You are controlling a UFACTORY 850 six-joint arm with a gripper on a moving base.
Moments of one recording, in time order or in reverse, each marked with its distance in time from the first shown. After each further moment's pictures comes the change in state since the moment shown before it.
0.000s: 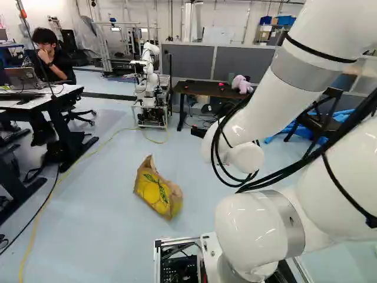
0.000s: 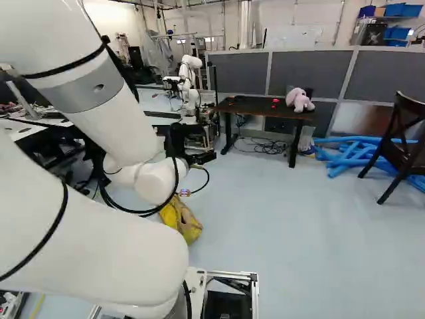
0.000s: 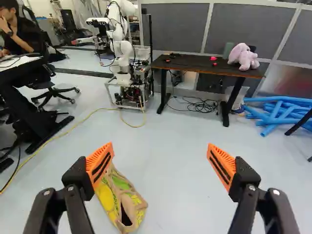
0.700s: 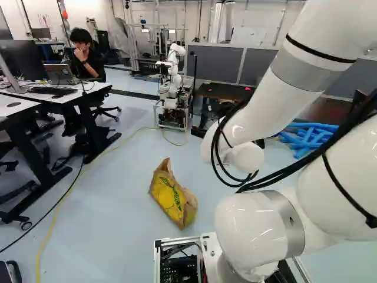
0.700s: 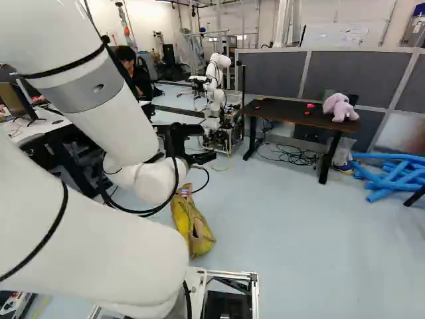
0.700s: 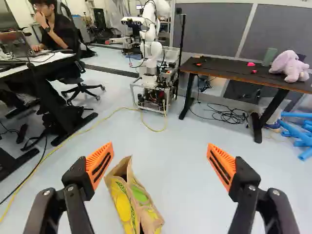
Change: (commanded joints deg) arm 0.0 0.0 0.0 0.0 0.0 0.0
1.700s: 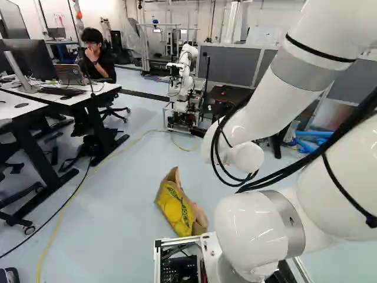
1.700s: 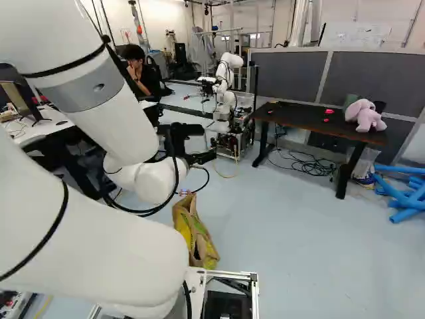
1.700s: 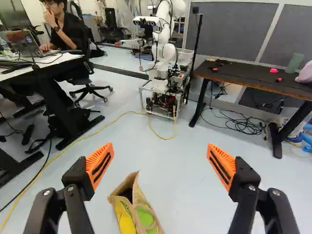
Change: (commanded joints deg) arm 0.0 -0.9 -0.7 0.0 0.0 0.0
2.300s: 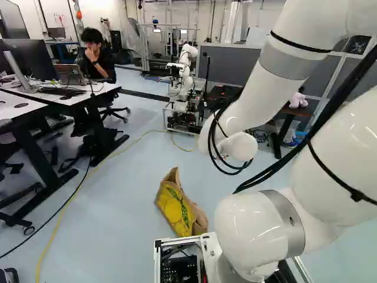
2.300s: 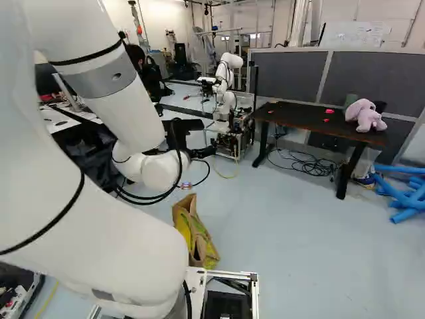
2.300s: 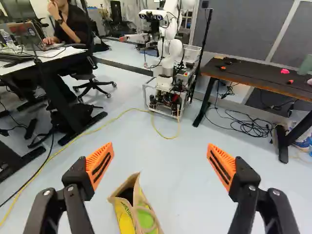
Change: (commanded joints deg) arm 0.4 -6.1 -5.4 -2.9 -1.6 0.0
